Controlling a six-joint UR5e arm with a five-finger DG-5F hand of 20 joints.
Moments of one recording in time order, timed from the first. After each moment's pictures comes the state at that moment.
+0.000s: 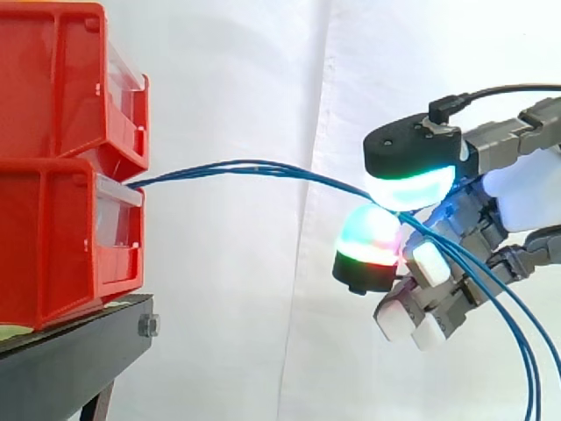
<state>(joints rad) 0.18 -2.16 -1.22 -3.10 -1.13 -0.17</state>
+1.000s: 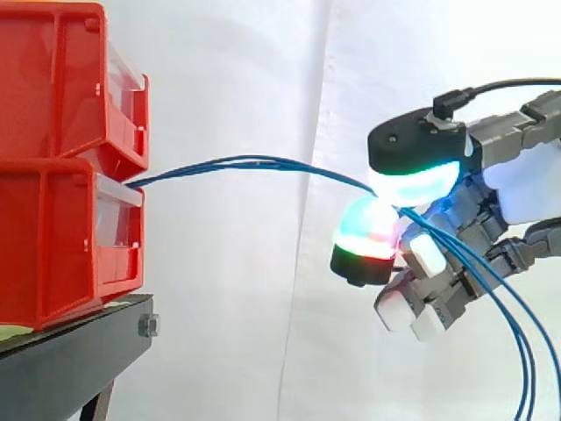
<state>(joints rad) 0.18 -2.15 -1.22 -3.10 -1.13 -0.18</state>
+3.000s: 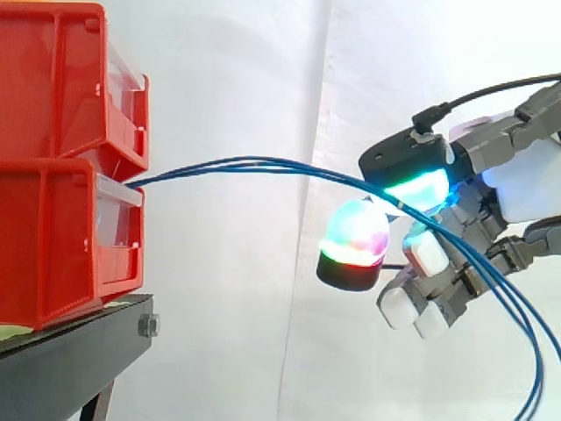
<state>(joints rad) 0.18 -2.15 -1.22 -3.10 -1.13 -0.18</state>
